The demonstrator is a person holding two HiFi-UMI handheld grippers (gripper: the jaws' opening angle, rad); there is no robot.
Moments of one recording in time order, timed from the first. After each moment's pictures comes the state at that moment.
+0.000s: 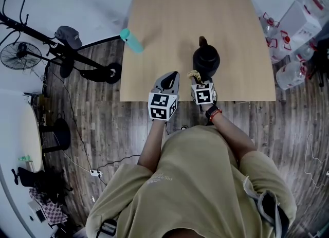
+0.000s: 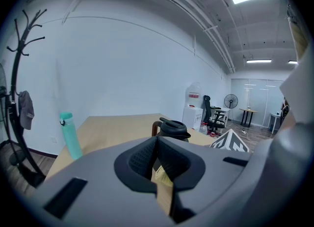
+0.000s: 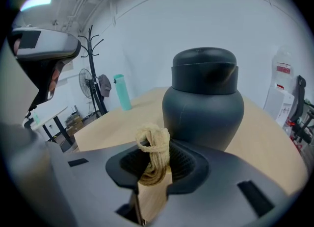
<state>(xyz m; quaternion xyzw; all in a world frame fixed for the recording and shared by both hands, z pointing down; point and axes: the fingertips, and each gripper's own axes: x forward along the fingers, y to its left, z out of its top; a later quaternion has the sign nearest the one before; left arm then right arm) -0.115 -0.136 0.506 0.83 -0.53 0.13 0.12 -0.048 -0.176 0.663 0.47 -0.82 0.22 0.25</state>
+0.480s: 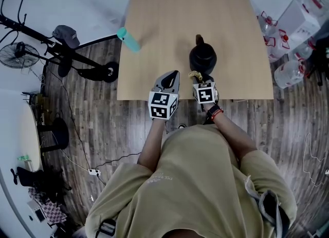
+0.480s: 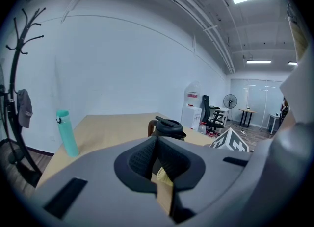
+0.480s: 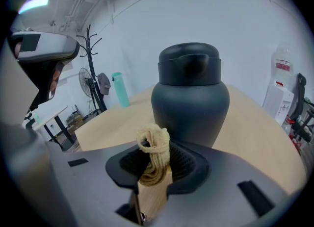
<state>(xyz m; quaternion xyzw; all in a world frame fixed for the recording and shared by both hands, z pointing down) -0.096 -0.134 0.510 0.83 -0.53 0.13 0.12 -0.022 -0.173 0.666 0.47 -0.82 0.22 0.25</state>
